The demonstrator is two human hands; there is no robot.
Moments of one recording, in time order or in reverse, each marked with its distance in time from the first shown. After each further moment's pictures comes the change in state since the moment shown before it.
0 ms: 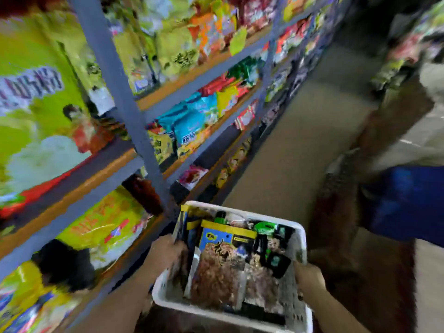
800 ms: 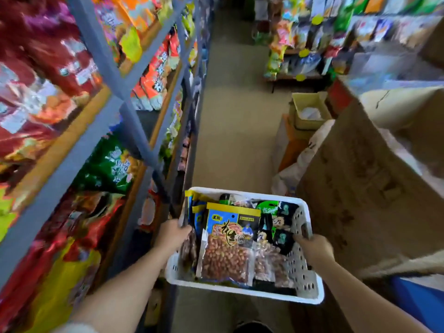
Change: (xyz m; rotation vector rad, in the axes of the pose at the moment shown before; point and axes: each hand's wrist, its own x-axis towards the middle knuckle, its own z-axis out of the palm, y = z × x) left_hand 0.549 0.526 0.100 0.080 -0.253 0.296; right_hand 0.449 -0.322 -0.229 0.138 0.290 0.203
